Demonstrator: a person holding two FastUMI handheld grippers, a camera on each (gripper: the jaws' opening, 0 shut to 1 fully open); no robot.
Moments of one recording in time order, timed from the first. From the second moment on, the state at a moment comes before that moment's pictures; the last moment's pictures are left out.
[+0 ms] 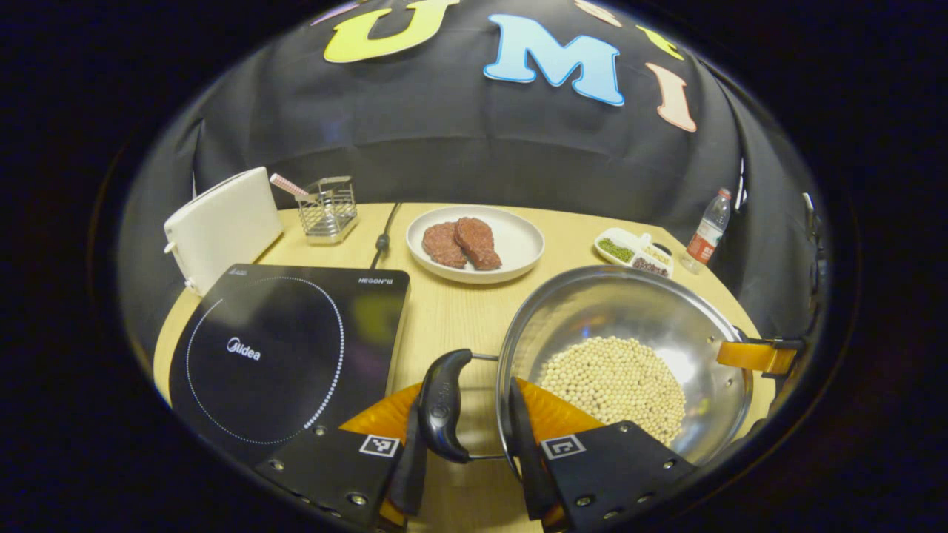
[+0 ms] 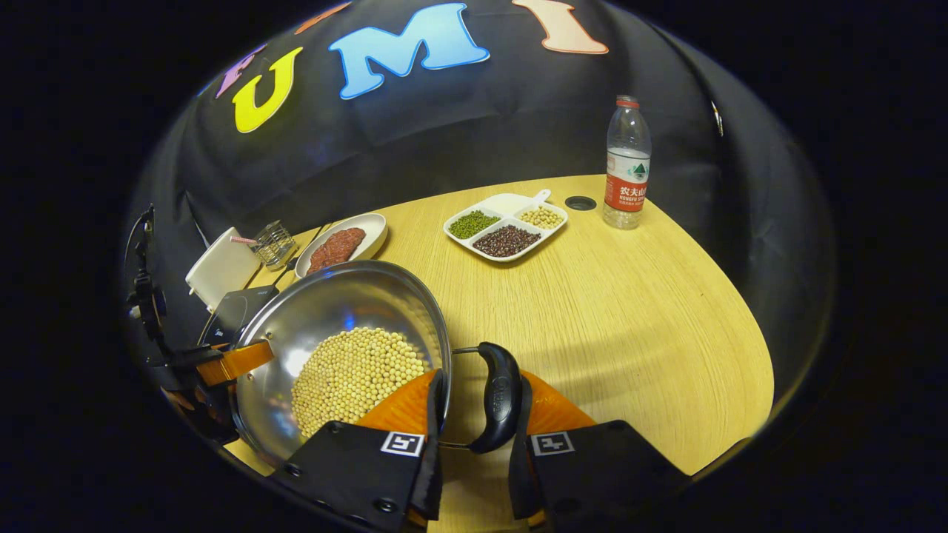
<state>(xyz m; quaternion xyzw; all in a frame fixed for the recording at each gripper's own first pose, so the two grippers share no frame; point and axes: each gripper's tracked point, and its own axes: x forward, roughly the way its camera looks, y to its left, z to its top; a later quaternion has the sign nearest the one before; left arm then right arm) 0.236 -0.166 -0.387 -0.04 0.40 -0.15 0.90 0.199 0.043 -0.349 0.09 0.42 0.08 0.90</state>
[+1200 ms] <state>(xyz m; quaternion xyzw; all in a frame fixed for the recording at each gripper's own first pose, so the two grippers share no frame) 0.243 -0.108 -0.330 -0.05 0.37 -0.18 0.91 0.173 0.089 -0.283 0.09 0.41 0.04 0.91</state>
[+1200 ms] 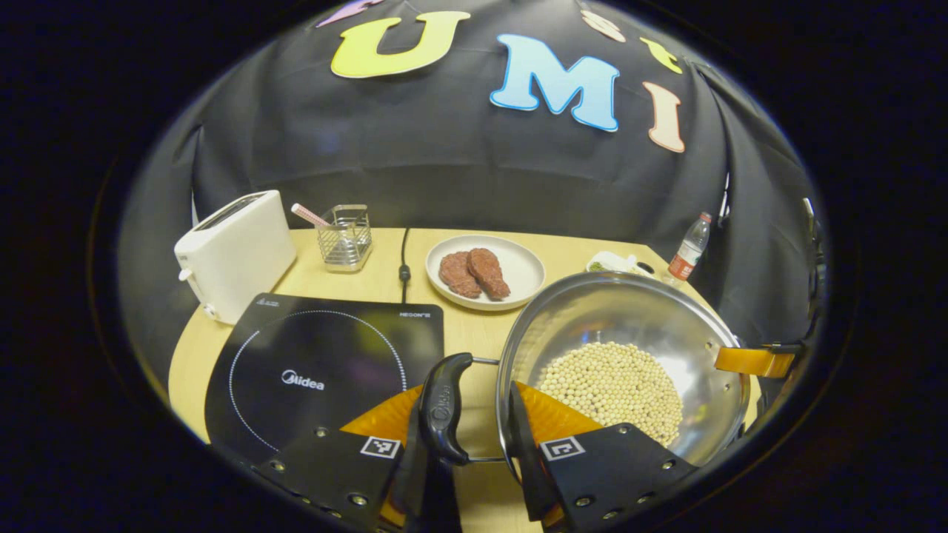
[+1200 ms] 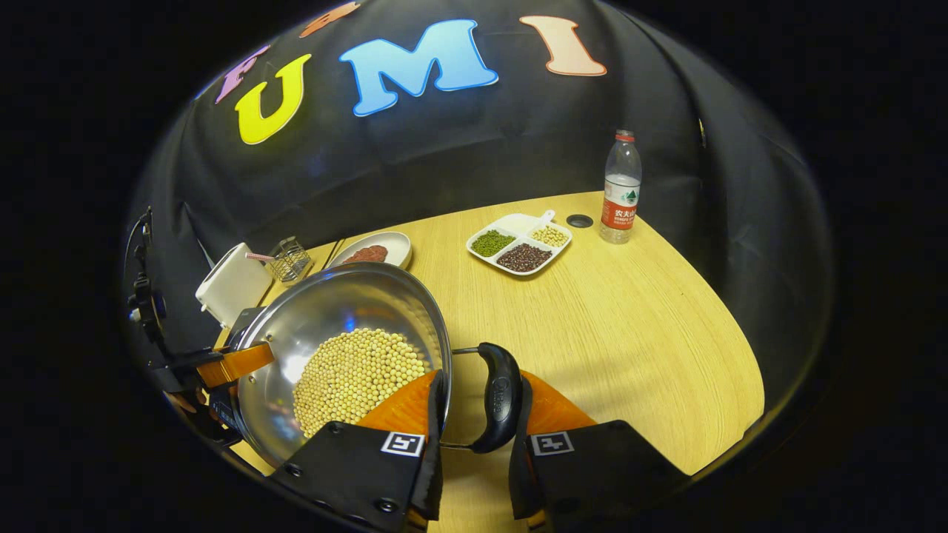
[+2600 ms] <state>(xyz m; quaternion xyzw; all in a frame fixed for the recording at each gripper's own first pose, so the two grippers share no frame) 0.276 0.054 -0.317 -0.05 0.35 -0.16 0.92 0.172 0.241 -0.254 0.10 0.39 0.06 0.91</state>
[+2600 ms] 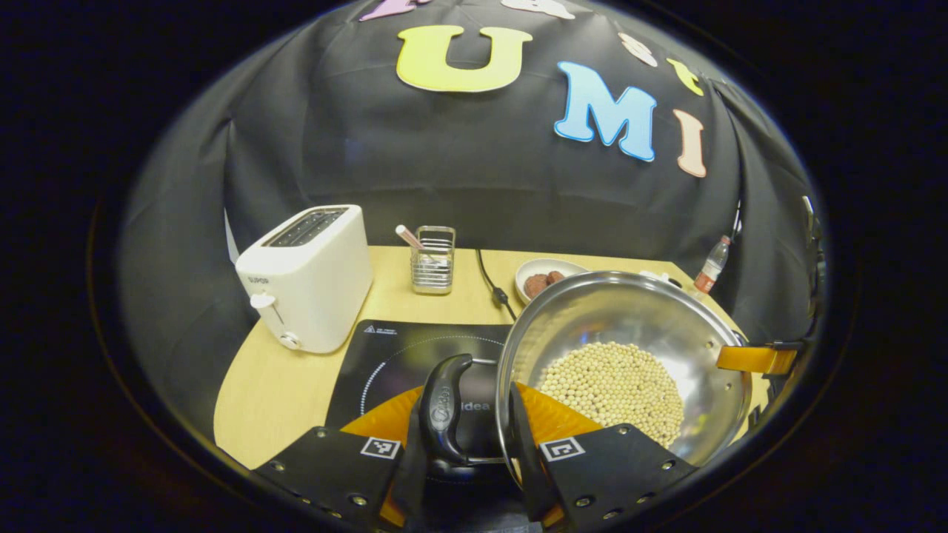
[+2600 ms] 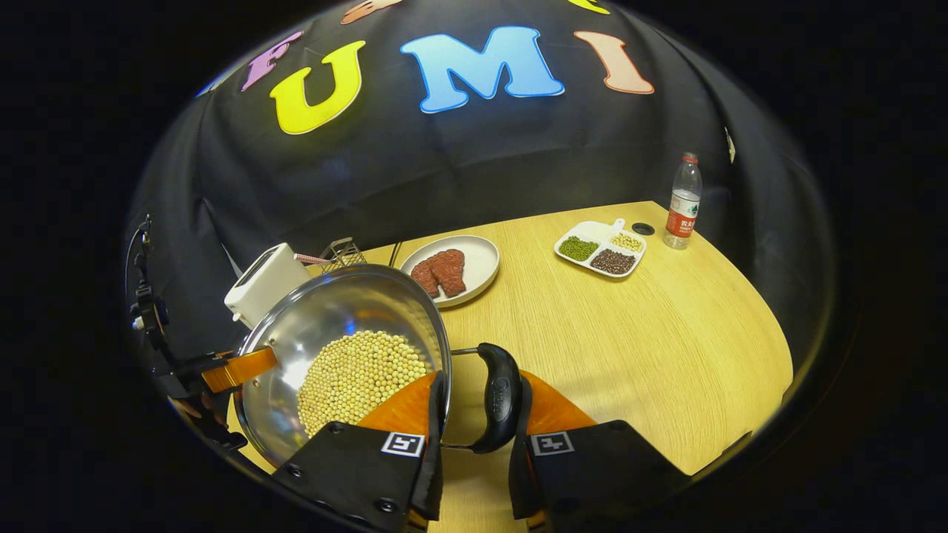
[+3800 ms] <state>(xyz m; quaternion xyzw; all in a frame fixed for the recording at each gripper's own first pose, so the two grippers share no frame) 0.313 0.158 -0.343 -0.04 0.37 -0.12 0.92 0.193 0.351 -0.274 0.11 0.41 0.10 0.90</state>
